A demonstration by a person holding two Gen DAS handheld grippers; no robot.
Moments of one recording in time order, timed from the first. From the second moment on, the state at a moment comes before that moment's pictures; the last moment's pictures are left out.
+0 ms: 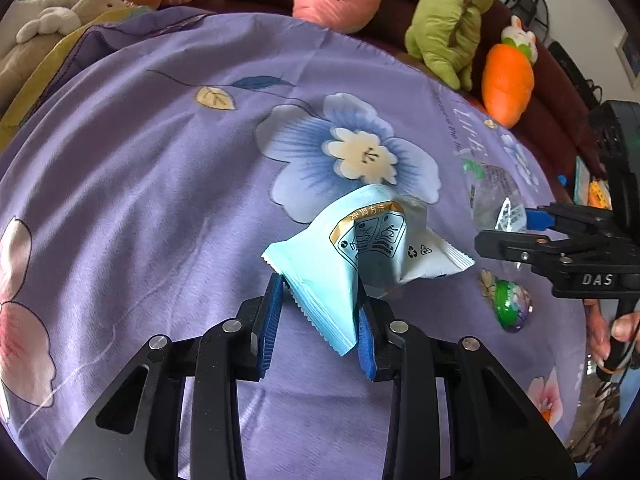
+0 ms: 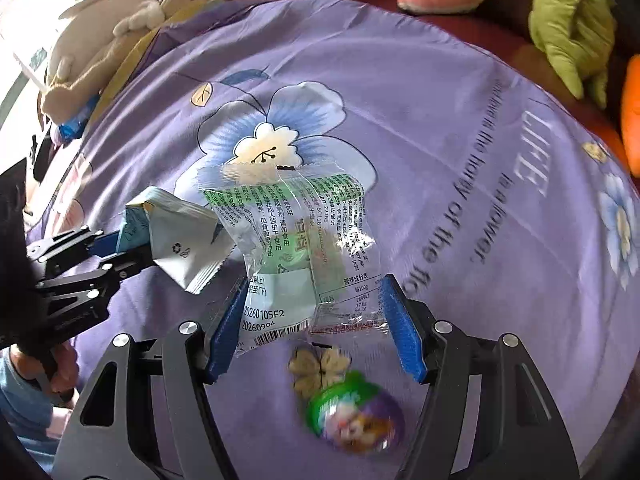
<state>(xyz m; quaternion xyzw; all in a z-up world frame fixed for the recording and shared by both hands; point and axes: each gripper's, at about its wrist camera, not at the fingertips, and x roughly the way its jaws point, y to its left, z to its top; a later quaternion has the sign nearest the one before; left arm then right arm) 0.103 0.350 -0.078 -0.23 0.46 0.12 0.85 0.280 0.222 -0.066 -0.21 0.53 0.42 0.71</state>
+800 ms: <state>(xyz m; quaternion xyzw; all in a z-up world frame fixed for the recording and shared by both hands) 0.123 0.206 -0.013 -0.13 0.45 0.01 0.88 0.239 0.002 0.015 -0.05 0.49 0.31 0.81</state>
